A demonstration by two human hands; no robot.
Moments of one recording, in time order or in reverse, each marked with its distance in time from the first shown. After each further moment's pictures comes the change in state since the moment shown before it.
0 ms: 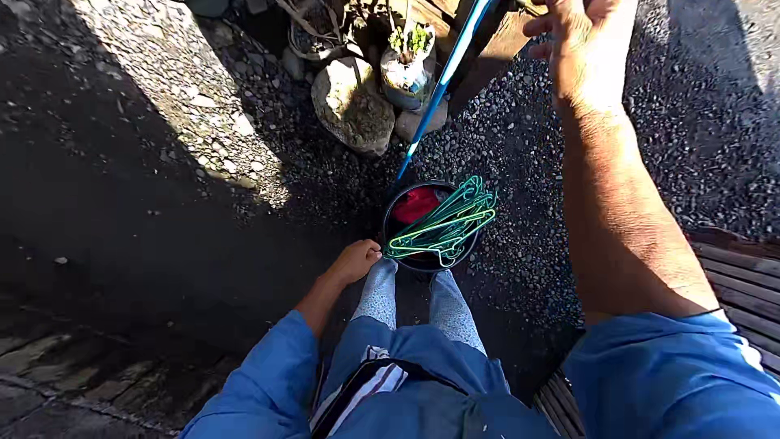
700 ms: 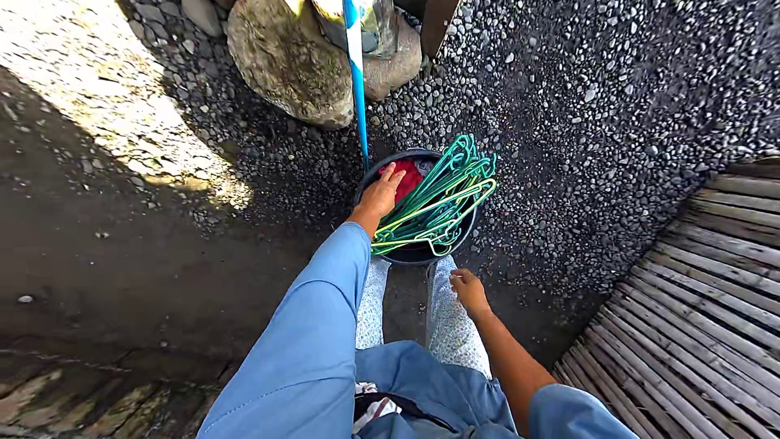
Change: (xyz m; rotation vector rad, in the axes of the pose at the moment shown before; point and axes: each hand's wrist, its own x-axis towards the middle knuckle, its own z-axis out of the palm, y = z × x) left_hand 0.268 0.029 0.060 0.509 0.132 0.222; right_hand -0.433 0.256 0.077 -0.005 -0.333 1.394
